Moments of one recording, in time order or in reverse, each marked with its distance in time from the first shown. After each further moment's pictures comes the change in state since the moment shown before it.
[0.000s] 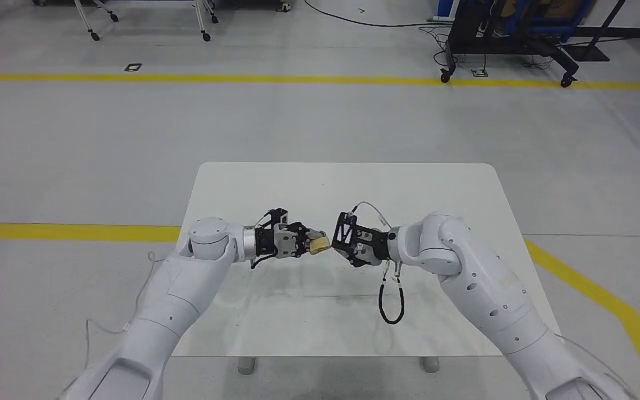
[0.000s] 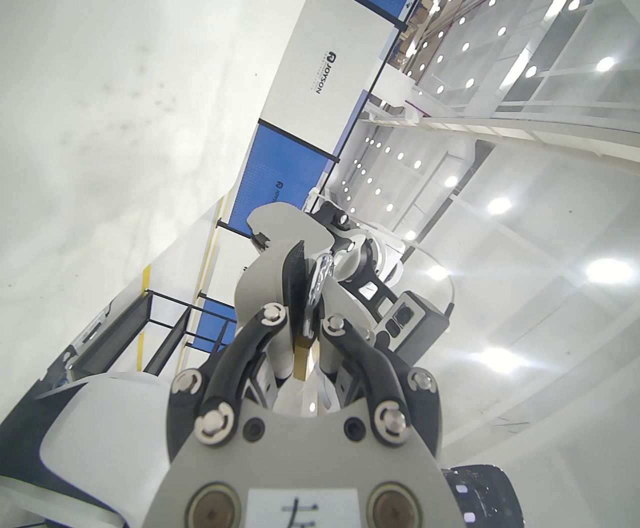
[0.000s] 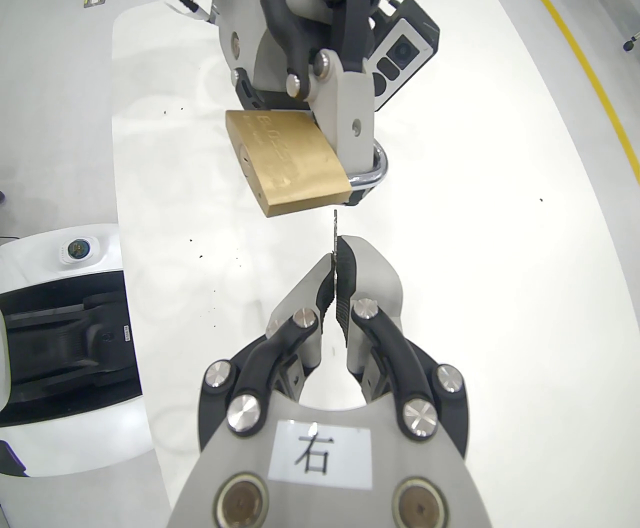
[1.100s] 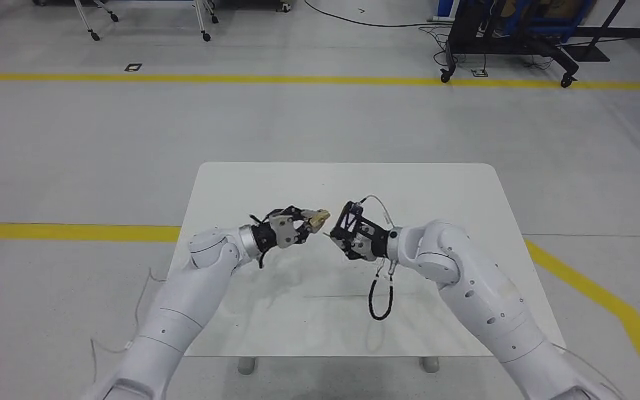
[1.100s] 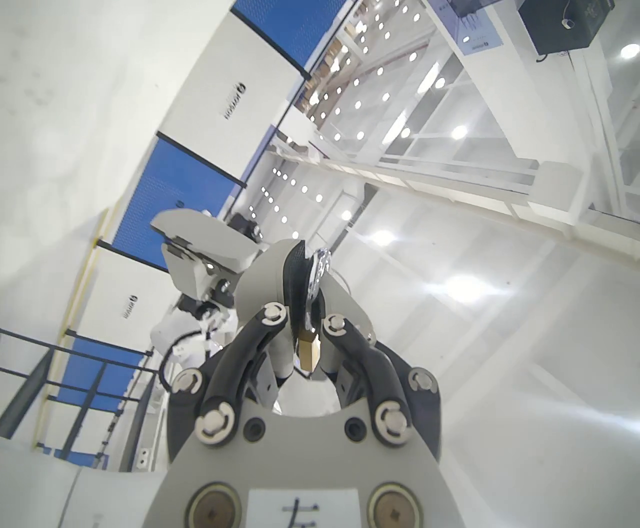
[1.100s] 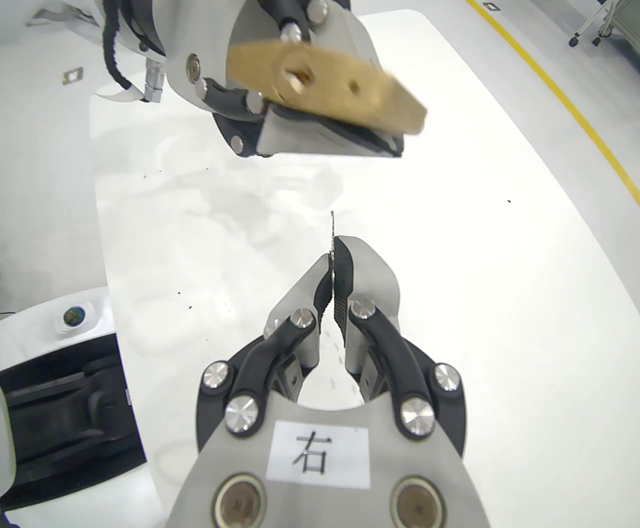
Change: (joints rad) left arm 0.101 -0.014 -0.099 -0.101 -0.343 0.130 0.194; right arm -0.059 -0.021 0.050 0.011 -0.007 0.116 -0.151
